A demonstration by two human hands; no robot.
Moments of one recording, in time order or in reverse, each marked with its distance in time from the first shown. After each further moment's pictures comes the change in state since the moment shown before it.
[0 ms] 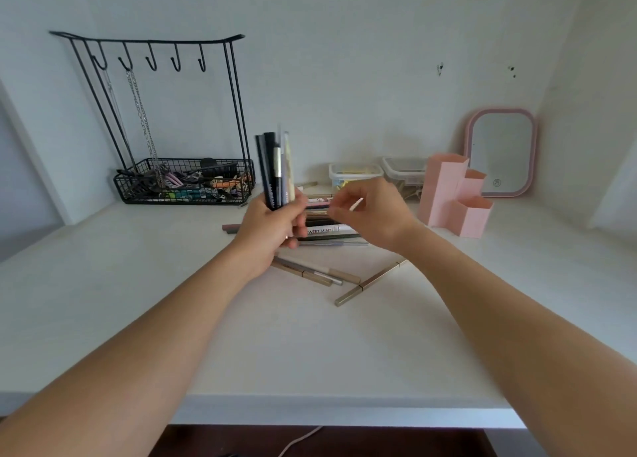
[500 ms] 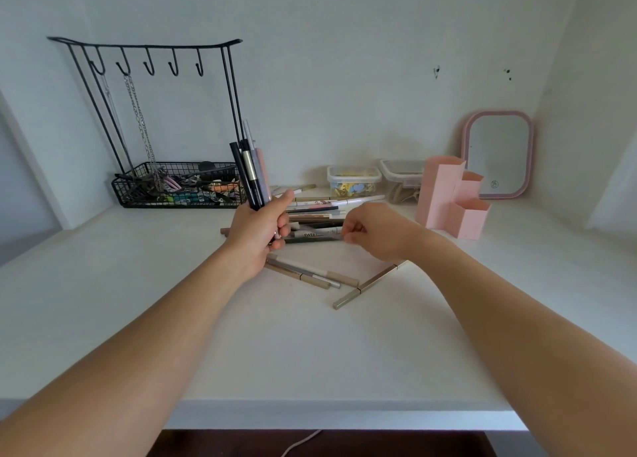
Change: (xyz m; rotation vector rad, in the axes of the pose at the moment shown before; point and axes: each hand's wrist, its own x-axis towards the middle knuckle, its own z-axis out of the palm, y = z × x) left_hand 0.007 0.000 -0.008 -0.146 0.119 -0.137; right_hand 0.001 0.015 -0.004 -0.435 -0.317 -0.001
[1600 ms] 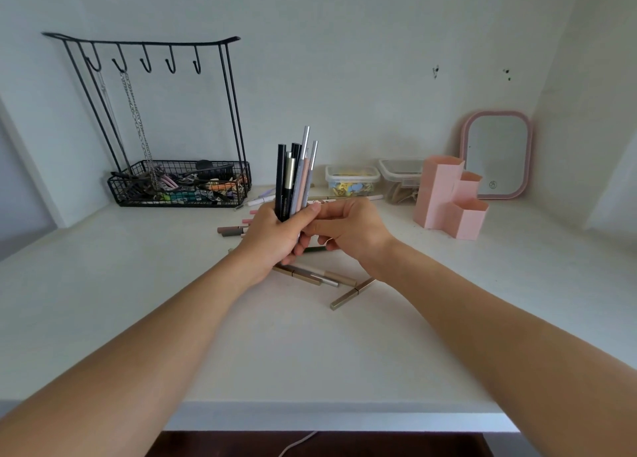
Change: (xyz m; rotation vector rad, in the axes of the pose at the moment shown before) left_hand -0.009 -0.011 0.014 0.363 -0.152 0.163; right_hand -0.006 -0.042 0.021 0.992 0.155 0.100
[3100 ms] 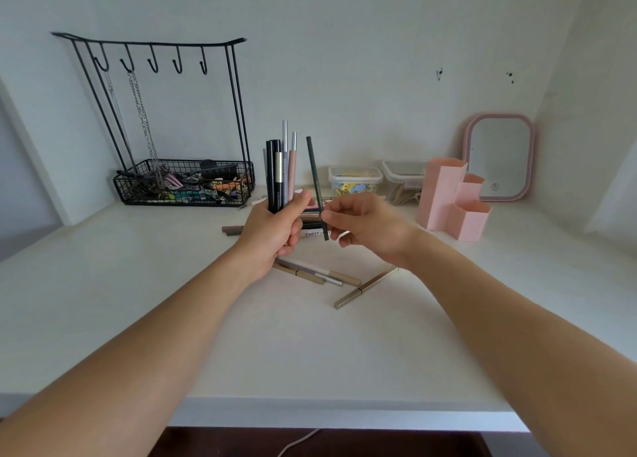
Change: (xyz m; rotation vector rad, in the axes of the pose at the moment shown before) left_hand 0.002 0.007 -0.007 -0.253 0.045 -0.094; right_hand 0.005 -0.002 -0.026 -0.040 -0.163 -0.023
